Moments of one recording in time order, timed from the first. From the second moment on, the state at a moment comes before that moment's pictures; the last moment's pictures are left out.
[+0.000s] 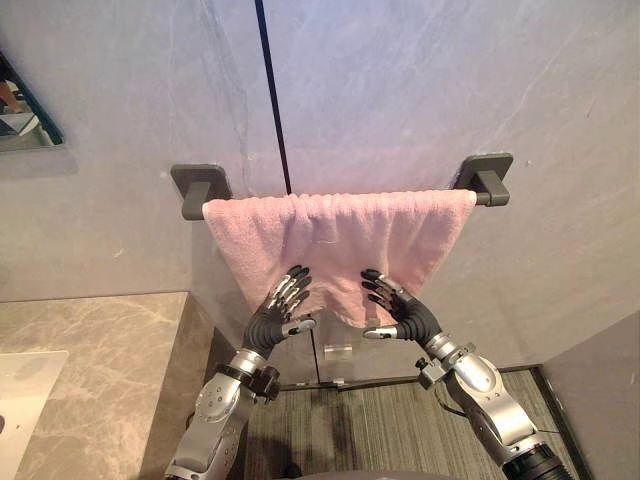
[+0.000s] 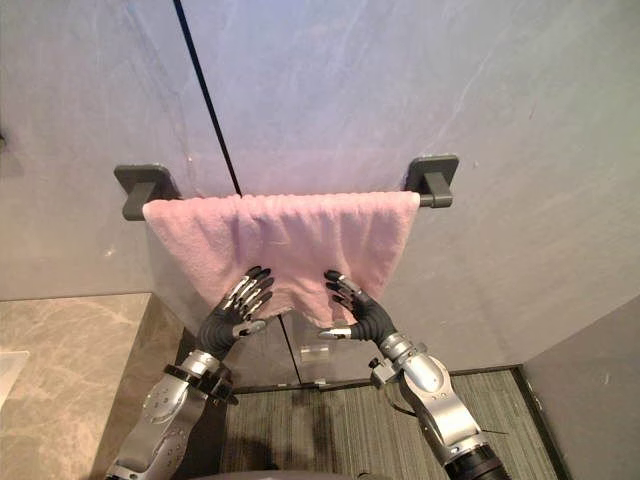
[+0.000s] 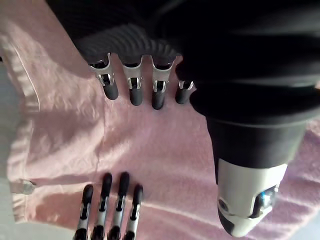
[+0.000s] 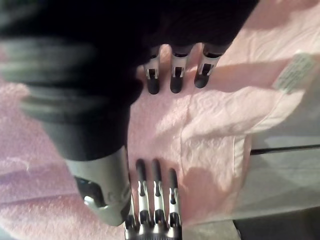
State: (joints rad) left arm 0.17 0.28 -0.24 -0.03 -0.44 -0.24 -0.17; right arm 0.02 -0.36 0.28 0.02 0.31 -0.15 0.22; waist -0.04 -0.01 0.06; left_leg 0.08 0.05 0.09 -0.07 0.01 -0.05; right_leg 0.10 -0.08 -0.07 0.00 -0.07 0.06
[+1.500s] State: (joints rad) left arm 0.33 0.08 0.09 0.16 -0.38 -0.21 -0.11; right arm 0.23 -0.11 -0.23 0.11 0.06 -0.17 0.04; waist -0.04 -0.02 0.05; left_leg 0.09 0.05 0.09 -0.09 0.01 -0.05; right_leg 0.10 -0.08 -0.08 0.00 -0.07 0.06
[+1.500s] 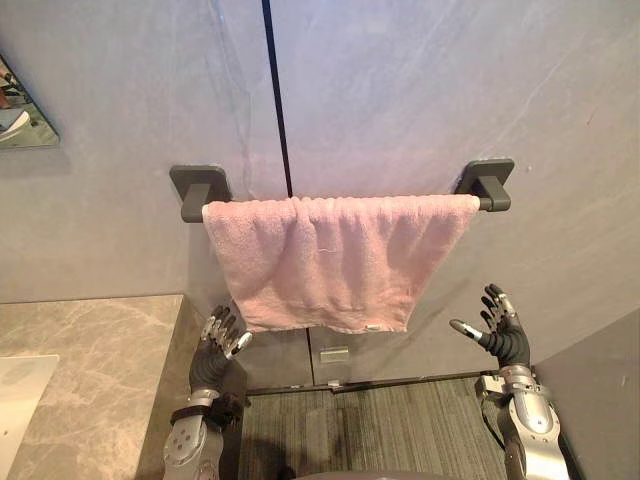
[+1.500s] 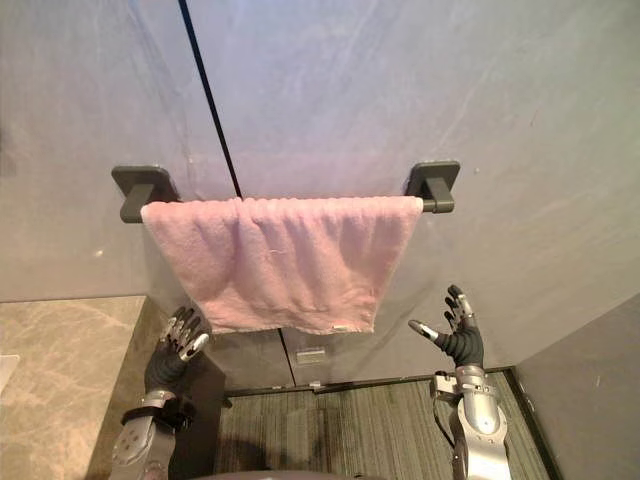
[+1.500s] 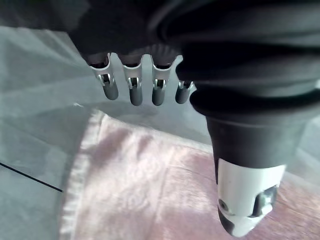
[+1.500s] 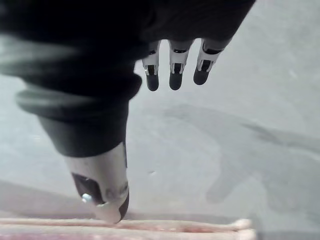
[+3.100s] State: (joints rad) left arm 0.15 0.14 0.08 0.76 0.01 -0.17 0.03; right arm 0.14 -0.16 -0.11 0.80 -0.24 -0.10 -0.02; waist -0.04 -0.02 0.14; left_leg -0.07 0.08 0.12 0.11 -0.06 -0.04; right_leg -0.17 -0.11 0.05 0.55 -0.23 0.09
